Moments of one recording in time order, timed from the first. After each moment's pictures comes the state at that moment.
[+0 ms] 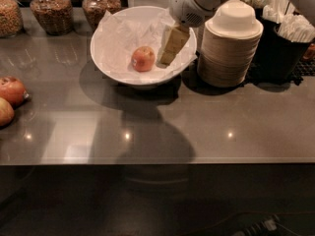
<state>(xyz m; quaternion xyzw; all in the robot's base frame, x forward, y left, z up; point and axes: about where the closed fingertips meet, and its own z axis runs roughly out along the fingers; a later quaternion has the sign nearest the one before) 0.630 -0.018 0.996 -0.68 0.62 -0.02 0.39</state>
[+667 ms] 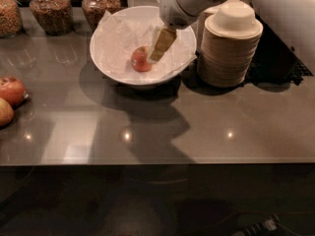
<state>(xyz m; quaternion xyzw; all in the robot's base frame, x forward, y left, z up) 0.686 -0.002 0.970 -0.67 0.62 -0.02 0.41</state>
